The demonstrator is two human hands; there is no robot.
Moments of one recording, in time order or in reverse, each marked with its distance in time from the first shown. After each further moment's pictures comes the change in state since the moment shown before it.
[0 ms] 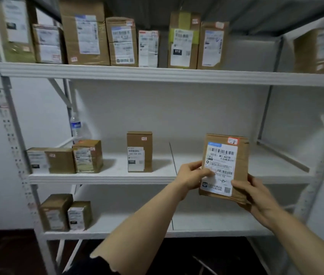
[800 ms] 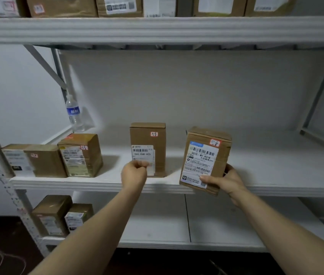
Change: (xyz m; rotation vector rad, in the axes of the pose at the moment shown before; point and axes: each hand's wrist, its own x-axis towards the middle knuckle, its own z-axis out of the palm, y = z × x) left_hand 0.141 -0.072 -0.206 0.226 0.811 -0.090; right_hand 0.228 0.082 0.114 -0.351 -0.066 0.039
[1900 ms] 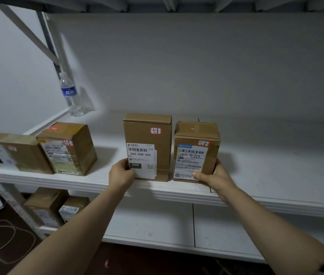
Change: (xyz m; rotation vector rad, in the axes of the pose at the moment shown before) left_hand 0.093 -0.047 0.008 0.230 -0.044 0.004; right_hand 0.113 0.039 0.056 0.077 -0.222 -0.007
